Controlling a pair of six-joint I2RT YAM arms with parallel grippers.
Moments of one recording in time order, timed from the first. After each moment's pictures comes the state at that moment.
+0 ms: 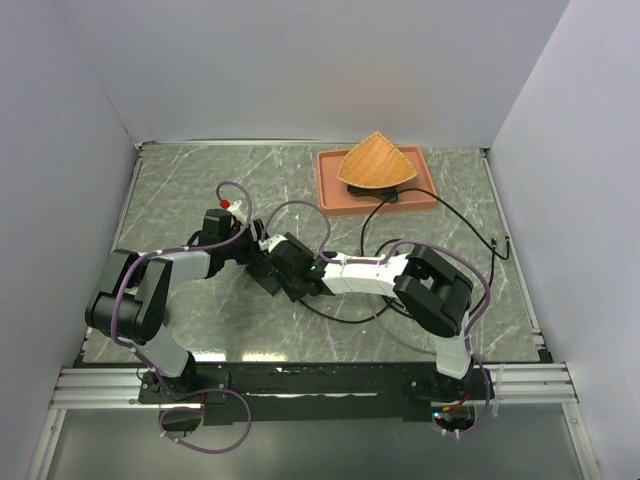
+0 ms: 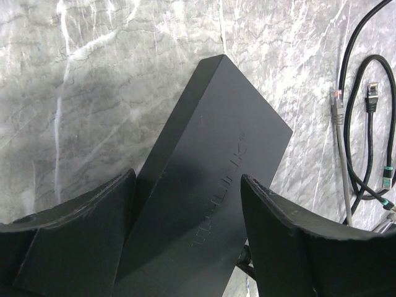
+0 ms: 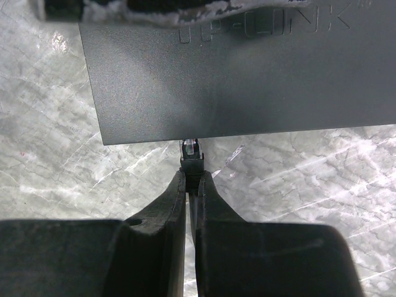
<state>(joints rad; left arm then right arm) -0.26 1.62 0.68 0.25 0.42 -0.51 1.03 1.93 1.24 -0.29 0.17 0.26</state>
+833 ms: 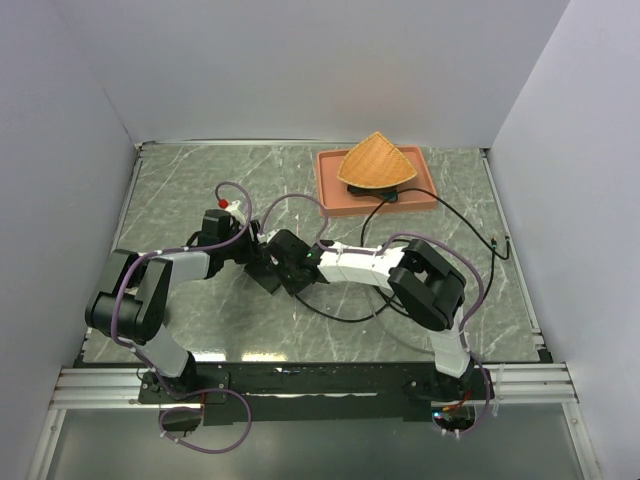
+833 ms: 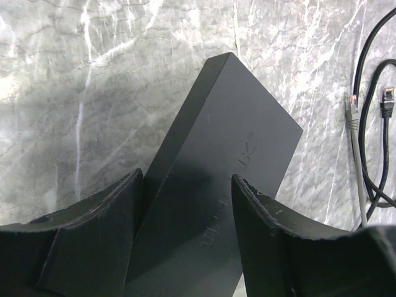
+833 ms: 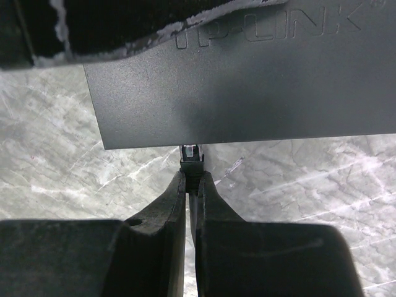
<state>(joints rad) -0.26 1.62 0.67 0.26 0.39 -0.49 0.99 1.98 1.34 -0.39 0.06 0.26</state>
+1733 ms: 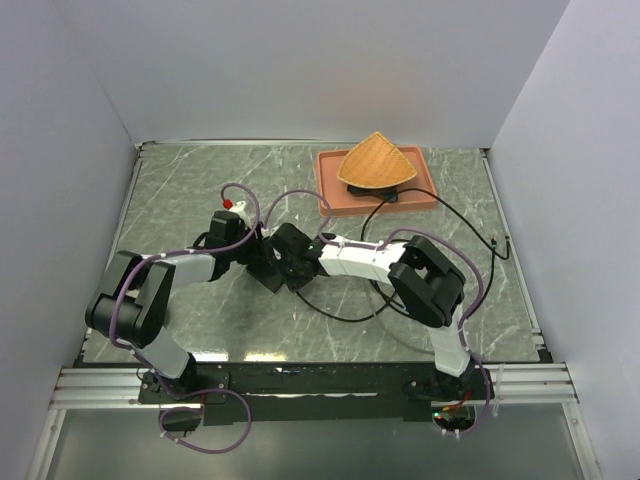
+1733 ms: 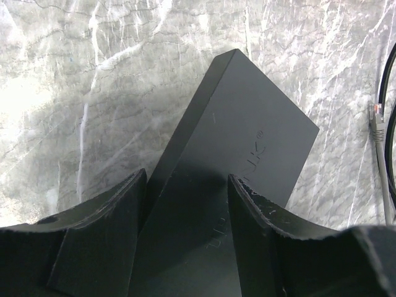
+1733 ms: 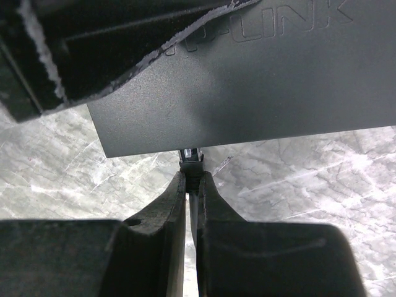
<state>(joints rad) -0.32 1.61 0.67 0.25 0.25 -0.48 0.95 2.00 1.38 -0.44 0.02 0.27</state>
